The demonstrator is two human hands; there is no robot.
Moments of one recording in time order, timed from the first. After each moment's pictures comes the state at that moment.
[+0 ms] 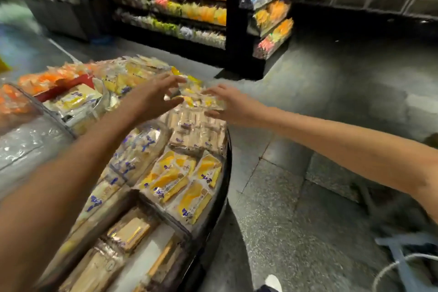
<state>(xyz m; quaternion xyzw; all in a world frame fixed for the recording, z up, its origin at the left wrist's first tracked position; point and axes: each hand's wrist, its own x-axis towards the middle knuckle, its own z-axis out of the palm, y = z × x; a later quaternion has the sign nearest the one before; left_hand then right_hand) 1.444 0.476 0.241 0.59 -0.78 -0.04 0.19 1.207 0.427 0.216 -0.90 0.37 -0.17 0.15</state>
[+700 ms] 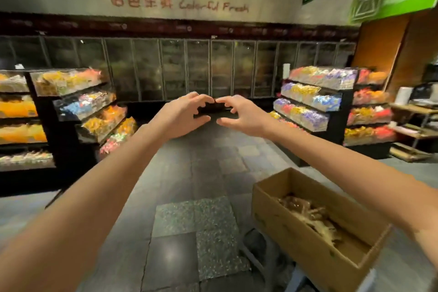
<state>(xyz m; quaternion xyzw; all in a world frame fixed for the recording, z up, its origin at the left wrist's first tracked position) 0.894 0.312 0.401 0.20 -0.93 0.00 0.29 0.713 0.421 0.399 -0.68 0.68 -0.27 -0.04</state>
